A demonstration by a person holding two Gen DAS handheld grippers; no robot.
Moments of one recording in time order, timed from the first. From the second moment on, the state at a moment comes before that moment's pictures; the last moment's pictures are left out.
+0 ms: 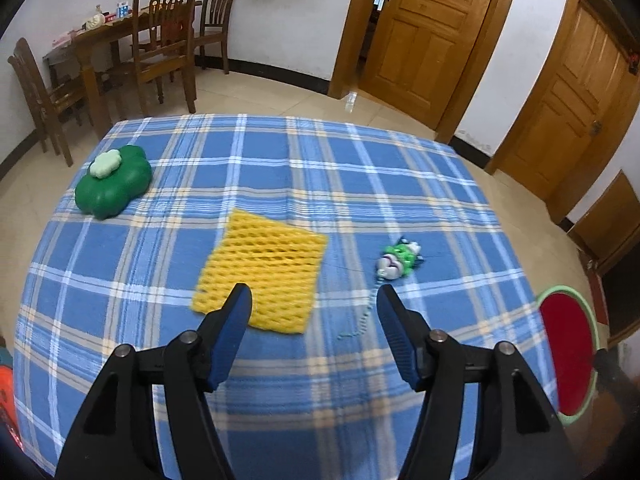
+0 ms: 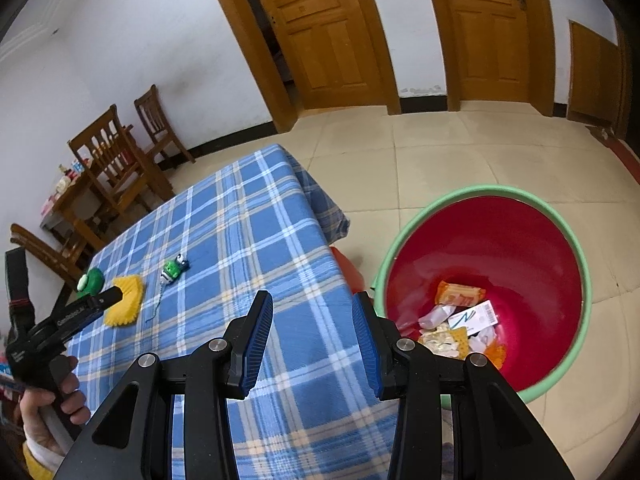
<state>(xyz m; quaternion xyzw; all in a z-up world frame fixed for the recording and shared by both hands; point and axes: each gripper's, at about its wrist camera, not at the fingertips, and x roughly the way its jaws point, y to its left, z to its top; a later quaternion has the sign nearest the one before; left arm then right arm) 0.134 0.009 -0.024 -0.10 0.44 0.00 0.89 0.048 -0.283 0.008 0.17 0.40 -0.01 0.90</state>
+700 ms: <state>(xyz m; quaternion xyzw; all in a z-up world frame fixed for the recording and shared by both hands) 0.154 0.023 -0.053 -0.08 0.45 0.02 0.89 0.089 -0.237 0.004 0.15 0.41 0.04 0.90</state>
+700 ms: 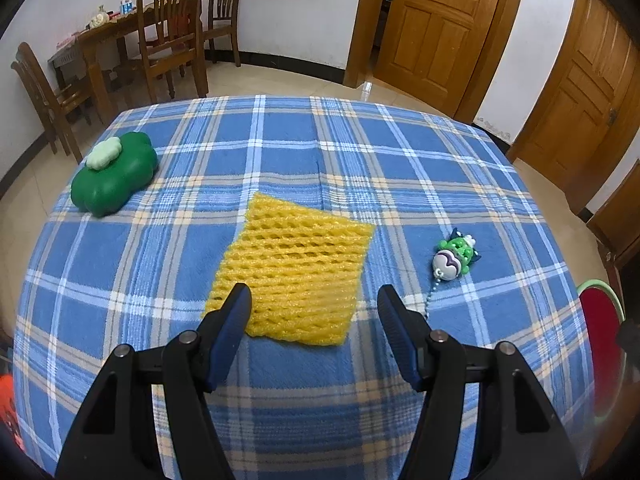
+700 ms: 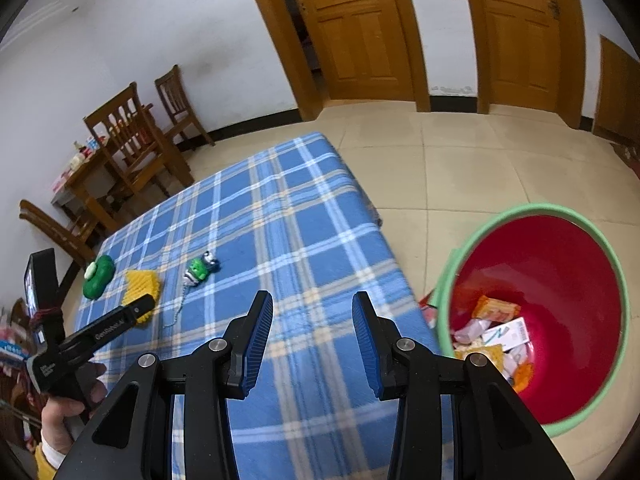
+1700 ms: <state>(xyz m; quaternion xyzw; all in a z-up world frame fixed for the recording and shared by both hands) 0.134 0.086 -0.039 -0.18 0.41 0.04 0.89 0.172 -0.118 -0.029 0.10 0.46 0.12 0.88</state>
